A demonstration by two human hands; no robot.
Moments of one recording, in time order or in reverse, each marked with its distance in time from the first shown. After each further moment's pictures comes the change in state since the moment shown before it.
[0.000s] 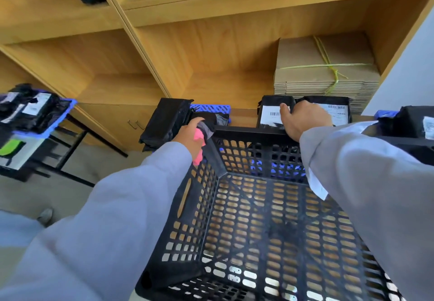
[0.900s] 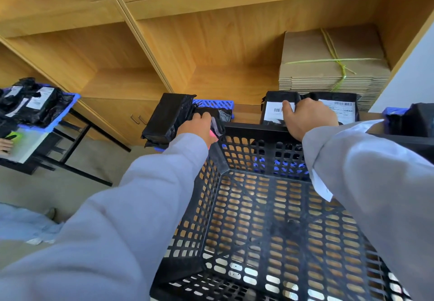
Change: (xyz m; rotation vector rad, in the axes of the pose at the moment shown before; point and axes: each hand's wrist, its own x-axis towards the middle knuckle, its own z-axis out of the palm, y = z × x) left_hand 0.016 0.028 0.003 0.531 0.061 0.042; right_hand 0.002 0.000 0.009 -0.045 0.052 -0.014
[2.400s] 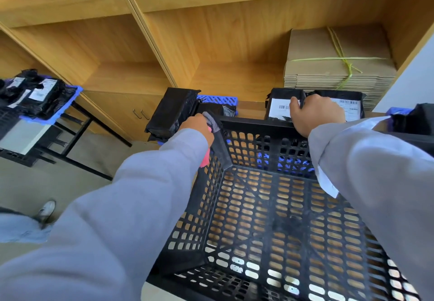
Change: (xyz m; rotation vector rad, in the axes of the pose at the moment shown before) left_hand -0.017 -0.010 -0.002 -0.221 -0.076 -0.192; right_hand -0.007 -0.005 -0.004 -0.013 0.017 0.029
